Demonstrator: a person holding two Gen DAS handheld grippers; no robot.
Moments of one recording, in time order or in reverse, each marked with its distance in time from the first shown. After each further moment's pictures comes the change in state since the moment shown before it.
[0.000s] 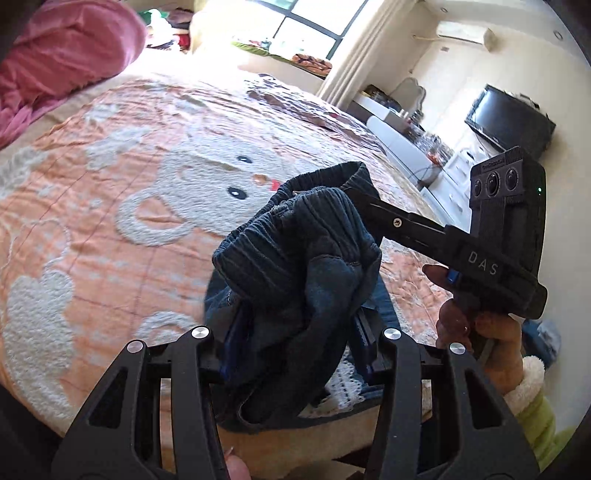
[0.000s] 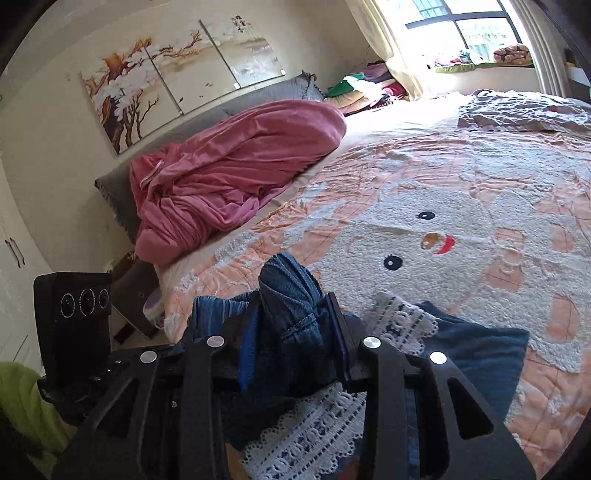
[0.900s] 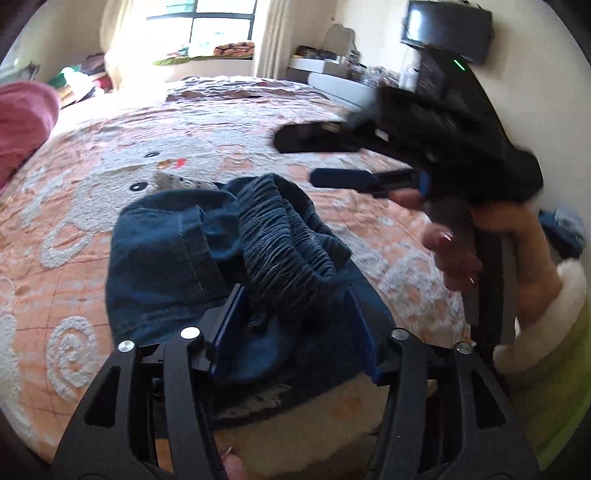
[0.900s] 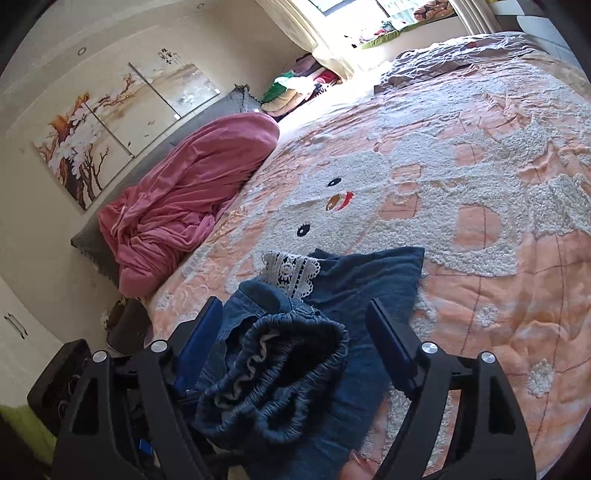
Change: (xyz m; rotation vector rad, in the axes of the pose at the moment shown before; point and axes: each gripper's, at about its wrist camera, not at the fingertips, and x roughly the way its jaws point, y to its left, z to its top) left arm 0.056 -0.090 -0.069 0.398 0.079 0.010; right arm -0.048 -0.076 -0.043 0.255 -0.002 -0.057
